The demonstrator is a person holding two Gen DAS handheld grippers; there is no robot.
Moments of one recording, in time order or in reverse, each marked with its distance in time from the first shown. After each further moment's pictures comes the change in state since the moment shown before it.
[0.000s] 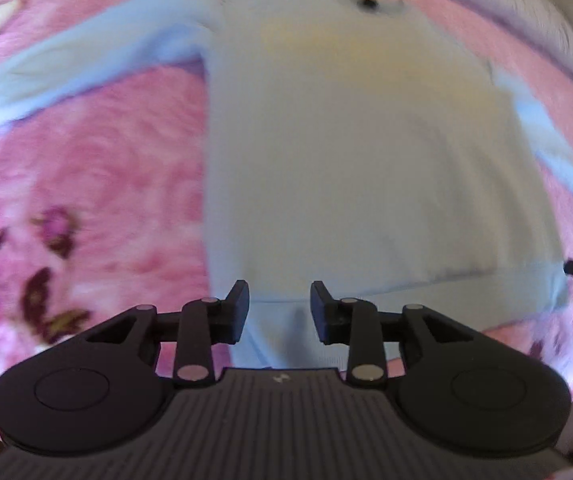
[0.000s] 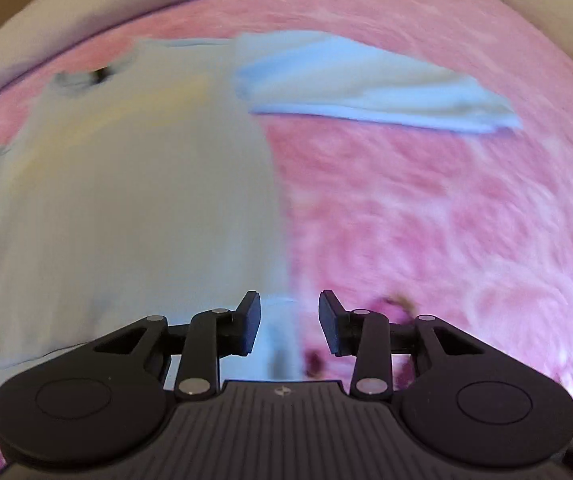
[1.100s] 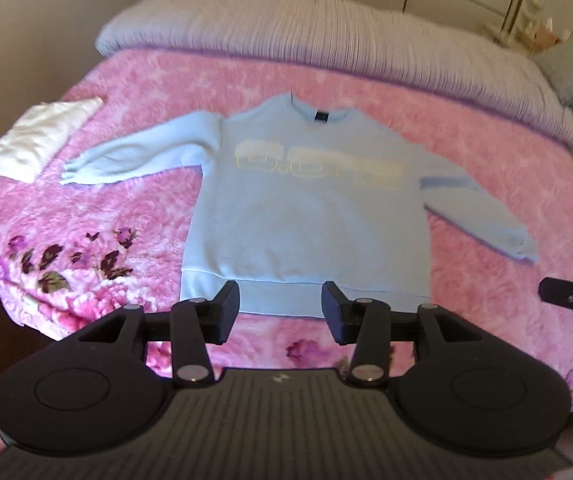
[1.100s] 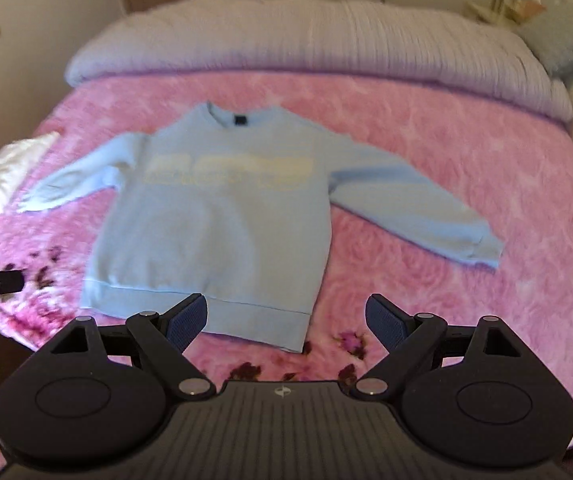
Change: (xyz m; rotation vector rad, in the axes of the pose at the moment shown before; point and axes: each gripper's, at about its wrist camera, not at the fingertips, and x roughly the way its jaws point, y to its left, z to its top) left arm -0.282 -0.199 -0.069 -0.111 -0.294 0.177; right arm -0.245 -0.027 0.024 -0.357 -0.116 0.192
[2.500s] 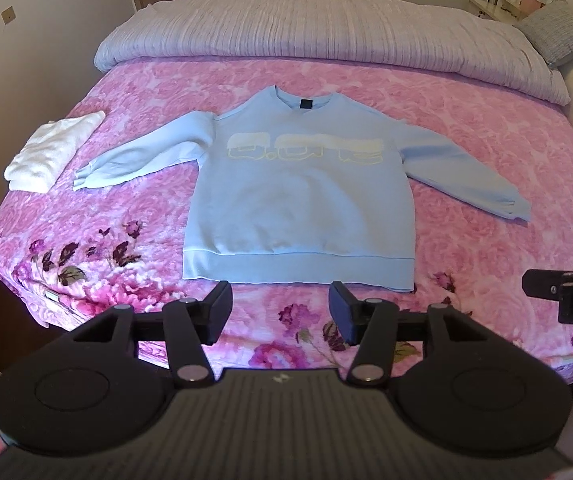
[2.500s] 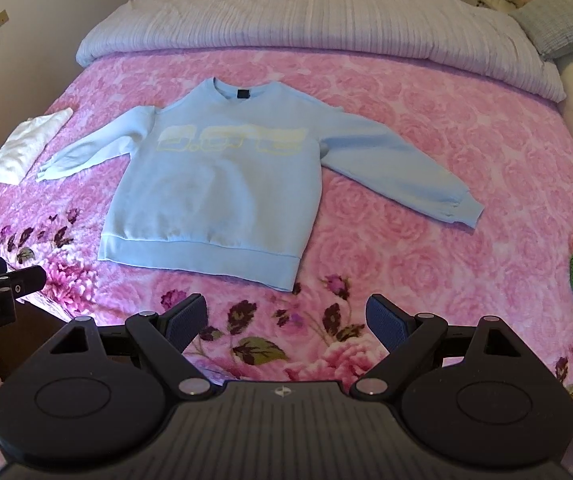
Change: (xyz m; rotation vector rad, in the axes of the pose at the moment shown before) left arm -0.037 -0.049 -0.034 0.102 0.025 0.054; right arm -0.048 -0.004 -0.030 -0.001 0.104 -0.031
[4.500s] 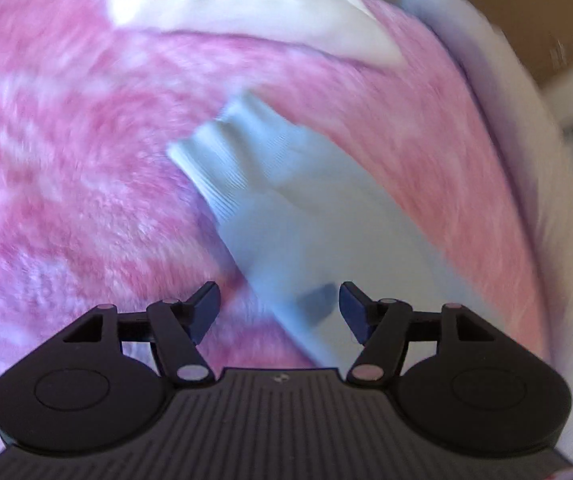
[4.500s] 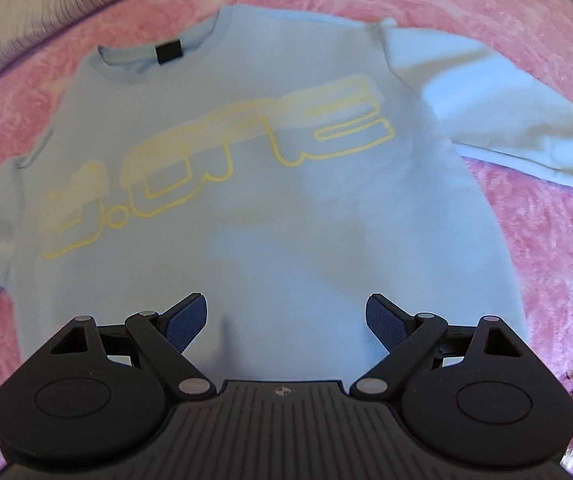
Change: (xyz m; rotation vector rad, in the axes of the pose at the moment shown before) left arm 0.483 0.473 0.090 -1.146 -0.044 -0.040; right arm 0.407 0.089 0.178 0.413 0.171 -0.160
